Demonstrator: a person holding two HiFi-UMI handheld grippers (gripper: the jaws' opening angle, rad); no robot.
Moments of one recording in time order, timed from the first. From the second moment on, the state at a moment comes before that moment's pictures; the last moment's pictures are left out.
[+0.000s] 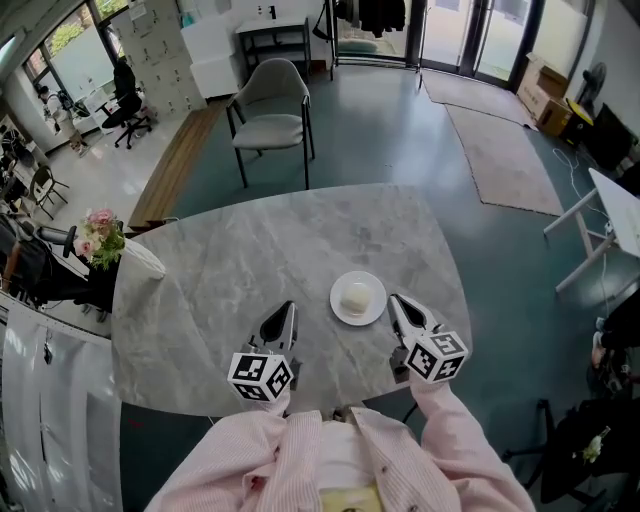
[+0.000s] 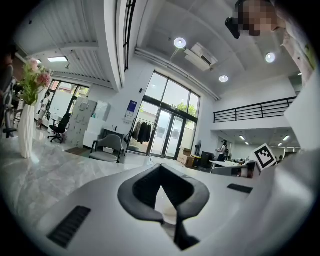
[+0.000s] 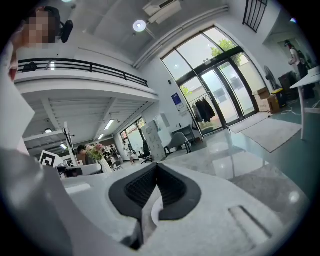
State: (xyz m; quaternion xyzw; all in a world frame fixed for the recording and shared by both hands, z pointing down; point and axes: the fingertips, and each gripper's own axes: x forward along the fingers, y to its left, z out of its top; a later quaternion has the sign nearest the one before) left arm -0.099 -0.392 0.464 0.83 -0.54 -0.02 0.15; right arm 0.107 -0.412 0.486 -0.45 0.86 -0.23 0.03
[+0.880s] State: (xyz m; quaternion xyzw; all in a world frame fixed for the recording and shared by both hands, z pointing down) left arm -0.137 -0.381 0.451 0.79 -0.60 -0.03 0.13; right arm 0.127 -0.409 0.459 -0.50 0.84 -0.19 0.05
